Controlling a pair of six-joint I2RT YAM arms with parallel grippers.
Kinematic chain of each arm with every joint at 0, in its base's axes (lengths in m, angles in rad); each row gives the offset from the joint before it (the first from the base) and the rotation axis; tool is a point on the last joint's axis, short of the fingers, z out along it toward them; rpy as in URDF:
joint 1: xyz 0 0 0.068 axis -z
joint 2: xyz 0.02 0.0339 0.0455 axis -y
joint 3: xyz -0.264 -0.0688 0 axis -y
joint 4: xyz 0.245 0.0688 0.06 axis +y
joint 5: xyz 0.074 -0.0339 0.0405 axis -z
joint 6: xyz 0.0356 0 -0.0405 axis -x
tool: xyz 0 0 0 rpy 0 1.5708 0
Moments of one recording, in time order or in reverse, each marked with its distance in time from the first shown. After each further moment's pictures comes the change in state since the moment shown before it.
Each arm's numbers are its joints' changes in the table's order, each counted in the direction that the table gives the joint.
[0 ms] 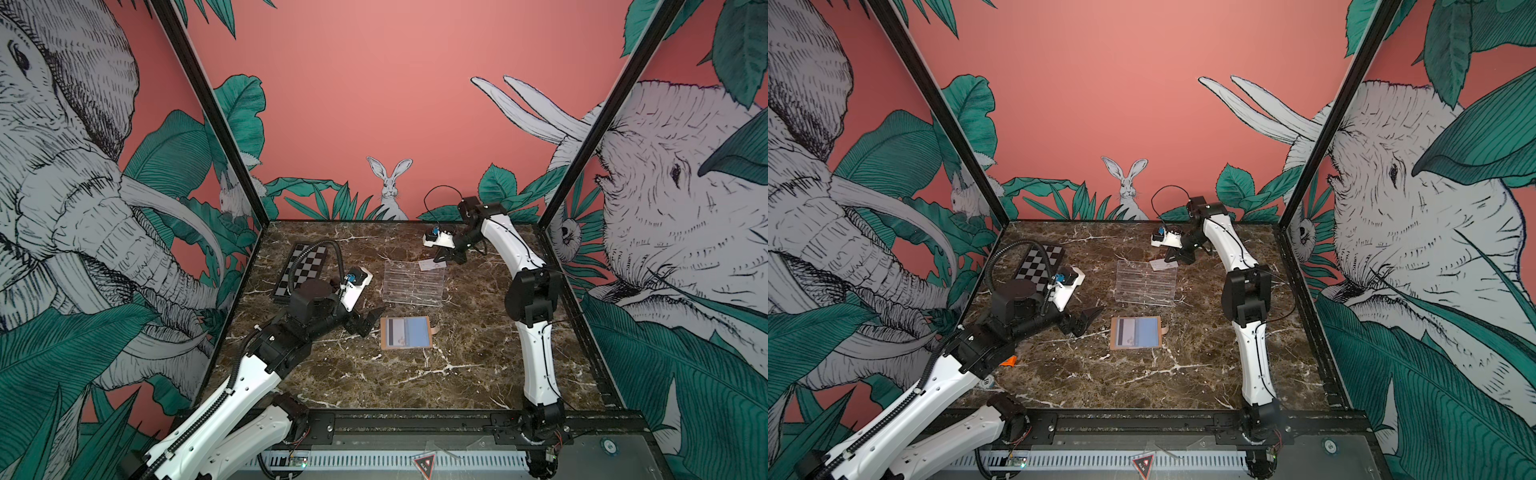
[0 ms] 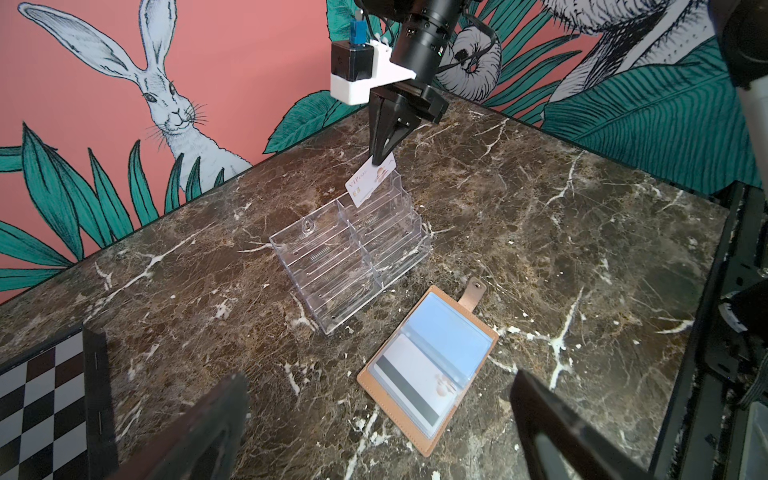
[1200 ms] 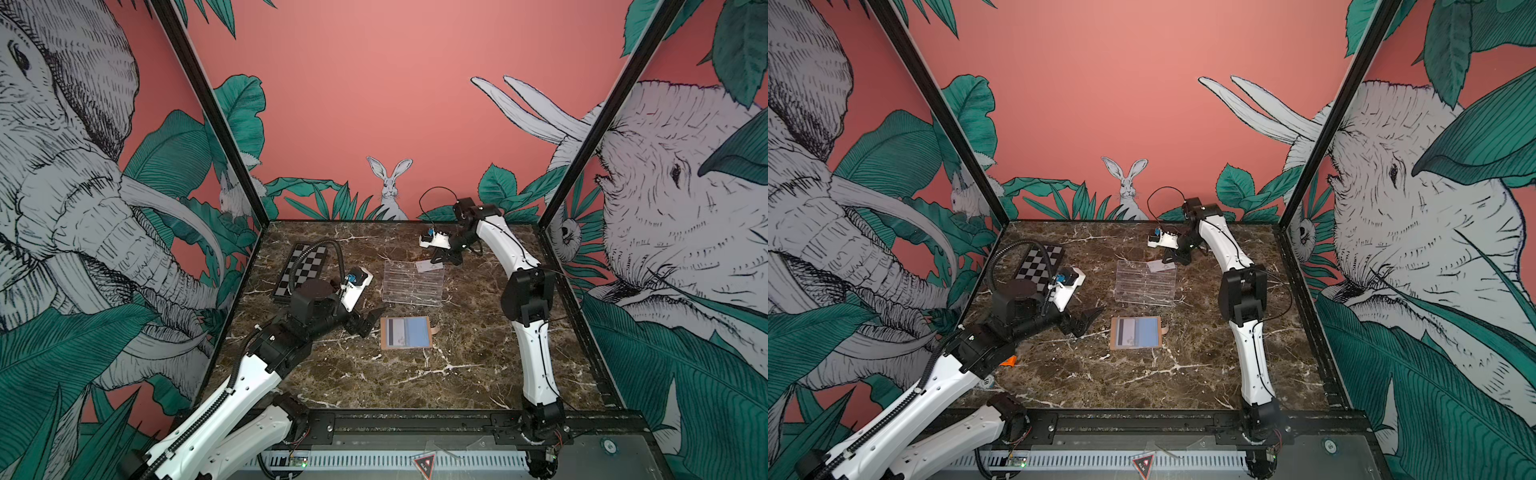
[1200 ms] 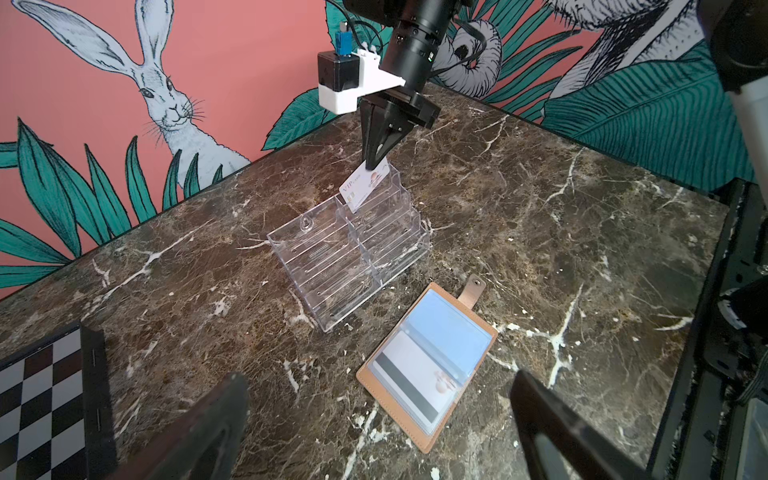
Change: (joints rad) left arm 0.000 -0.001 0.000 0.006 0.001 0.000; right arm -0.019 -0.025 0.018 -0.018 0.033 -0.063
